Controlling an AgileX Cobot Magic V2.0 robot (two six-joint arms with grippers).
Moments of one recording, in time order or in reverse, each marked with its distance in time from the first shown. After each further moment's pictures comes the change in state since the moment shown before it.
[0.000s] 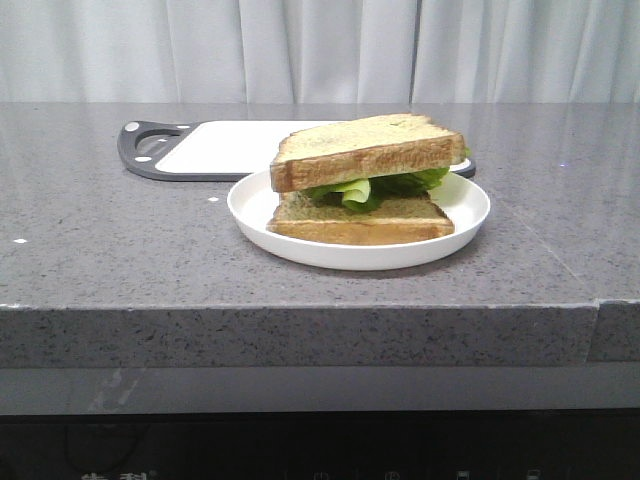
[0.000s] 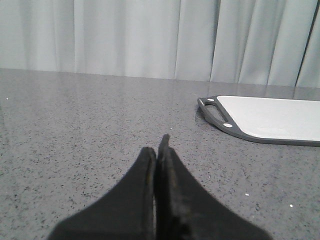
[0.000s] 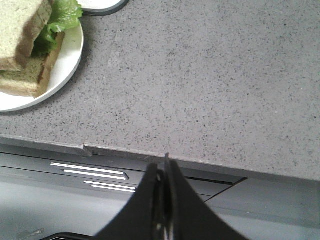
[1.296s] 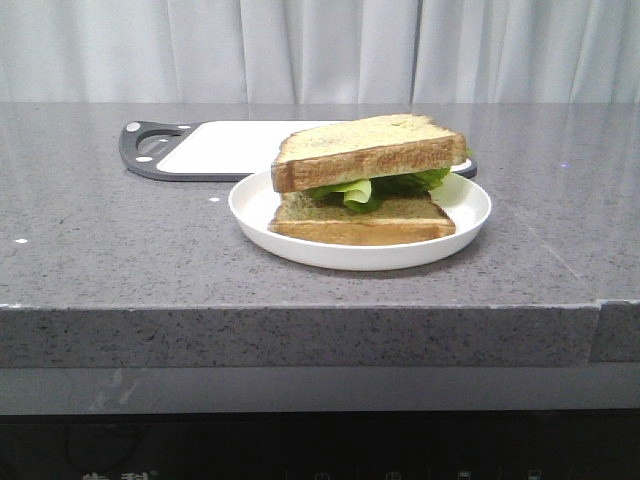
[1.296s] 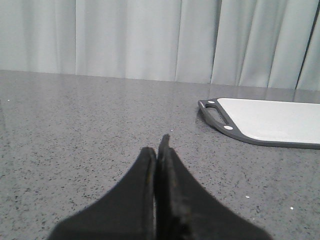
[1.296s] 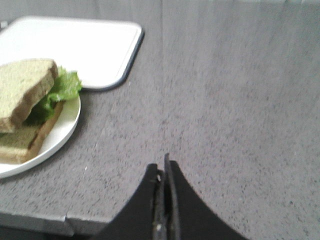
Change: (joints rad) left arm 0.000 0.000 0.000 -0.002 -0.004 0.000; right arm 0.000 -0.298 0.399 0.000 -0.528 0.000
